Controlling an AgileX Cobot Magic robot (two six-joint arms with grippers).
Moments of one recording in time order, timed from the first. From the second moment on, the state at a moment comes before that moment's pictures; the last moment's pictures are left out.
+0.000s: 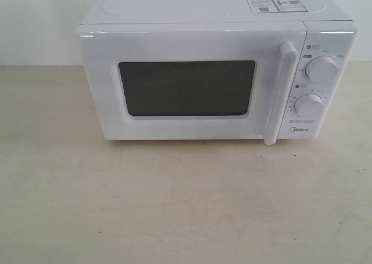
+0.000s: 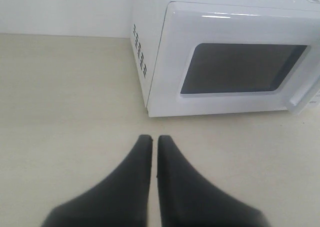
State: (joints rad) left arm -0.08 0.33 -0.66 -0.25 0.87 0.09; right arm 0.07 0.01 0.00 0.00 0.35 -0.03
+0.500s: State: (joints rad) left arm -0.08 0.33 -0.66 -0.25 0.87 0.09; right arm 0.07 0.01 0.00 0.00 0.35 -0.03
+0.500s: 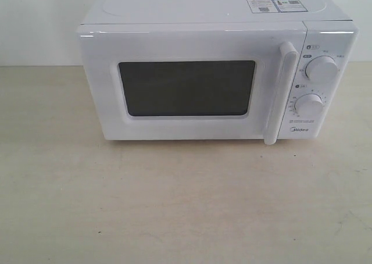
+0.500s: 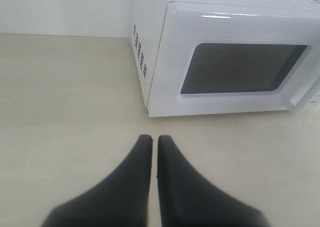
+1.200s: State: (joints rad) left arm -0.02 0.07 -0.14 -0.25 0.17 0.24; right arm 0.07 0.01 0.00 0.00 0.35 -0.02
